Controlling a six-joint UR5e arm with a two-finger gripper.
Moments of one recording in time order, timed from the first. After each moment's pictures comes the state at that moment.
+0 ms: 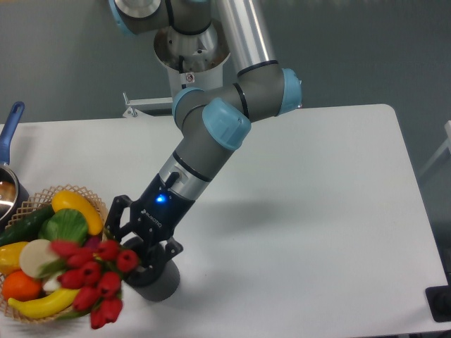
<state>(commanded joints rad) 2.37 -1.98 -1.68 -0.52 0.71 0.73</state>
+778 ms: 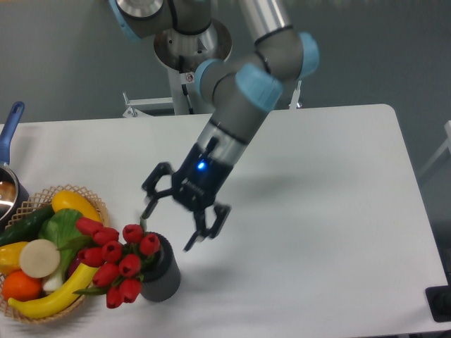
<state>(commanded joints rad) 2.57 -1.76 -1.83 -0.53 0.71 0.83</state>
